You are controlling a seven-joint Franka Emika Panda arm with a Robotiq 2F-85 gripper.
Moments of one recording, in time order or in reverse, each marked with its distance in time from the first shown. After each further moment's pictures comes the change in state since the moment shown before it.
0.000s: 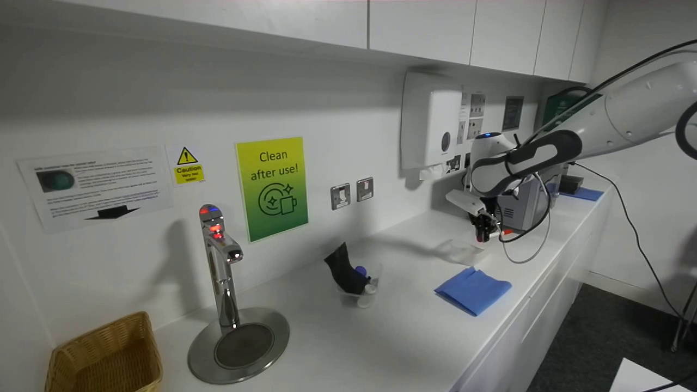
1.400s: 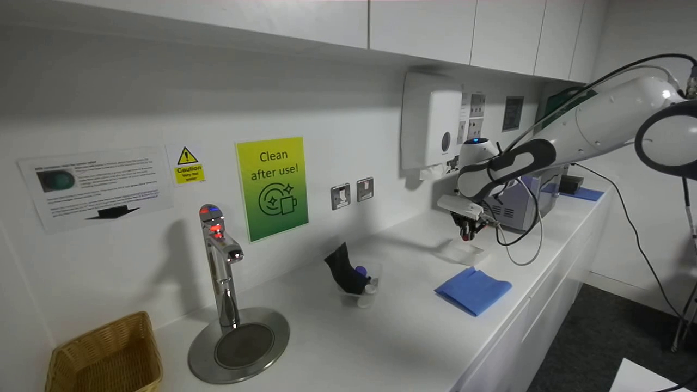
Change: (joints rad) arm 0.005 0.134 0.008 0.116 0.033 0.075 -0.367
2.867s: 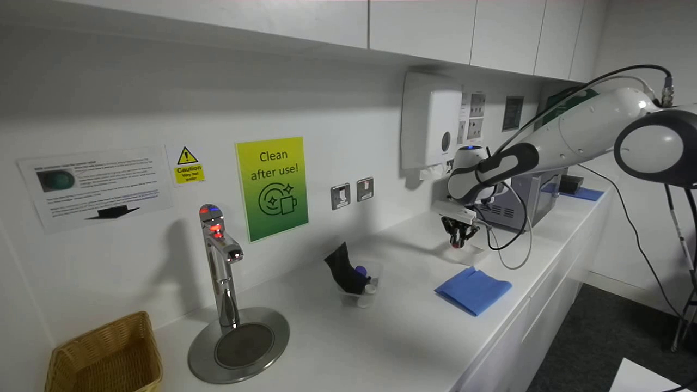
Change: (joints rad) arm 0.001 0.081 0.015 0.052 0.139 0.000 -0.127
